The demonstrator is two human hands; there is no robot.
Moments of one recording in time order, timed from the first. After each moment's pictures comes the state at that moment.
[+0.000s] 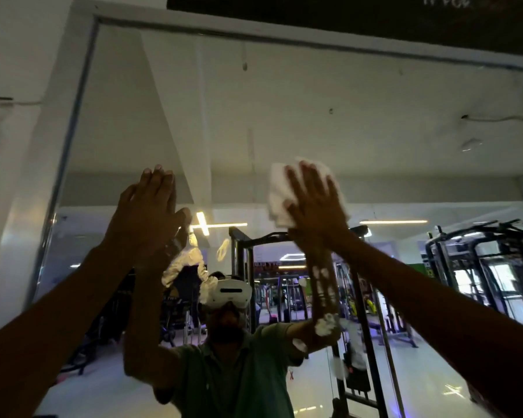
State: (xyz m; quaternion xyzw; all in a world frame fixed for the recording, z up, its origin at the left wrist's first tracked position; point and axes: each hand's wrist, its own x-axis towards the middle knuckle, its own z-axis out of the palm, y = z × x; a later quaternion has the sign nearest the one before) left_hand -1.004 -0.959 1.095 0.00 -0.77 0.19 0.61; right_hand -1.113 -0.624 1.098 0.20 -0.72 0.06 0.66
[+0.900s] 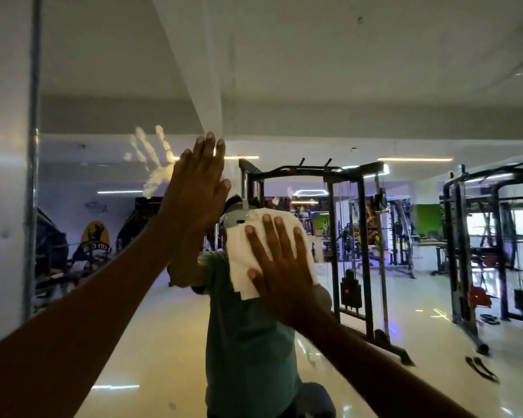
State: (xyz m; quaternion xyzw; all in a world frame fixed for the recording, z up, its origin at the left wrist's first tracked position) left_hand -1.034 -0.843 0.997 -0.06 -0.81 0.12 0.57; right_hand -1.106 -0.647 0.835 0.31 -0.74 0.04 0.59
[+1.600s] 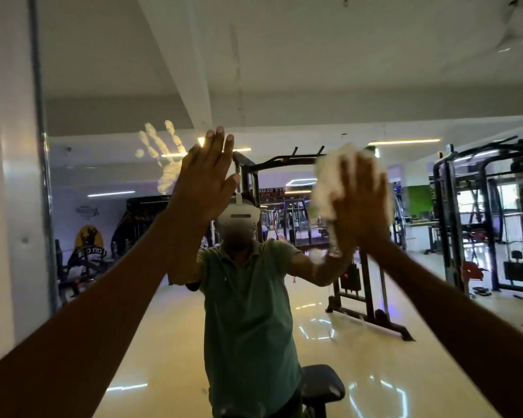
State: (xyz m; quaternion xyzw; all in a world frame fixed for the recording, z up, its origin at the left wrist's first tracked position) left_hand -1.035 -0.863 0.996 -0.11 -0.80 0.13 0.57; right_hand -1.132 -0.550 0.919 0.11 -0.77 0.10 0.62
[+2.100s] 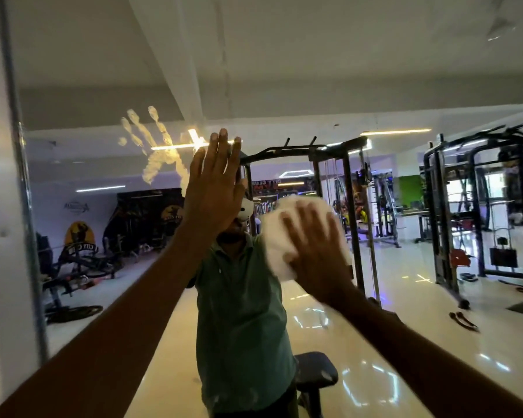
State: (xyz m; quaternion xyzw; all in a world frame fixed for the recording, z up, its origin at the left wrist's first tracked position) left_hand -1.055 -0.827 0.959 -0.10 -0.78 0.13 0.61; right_hand -1.116 -0.606 0.811 0.23 -0.76 0.03 0.60
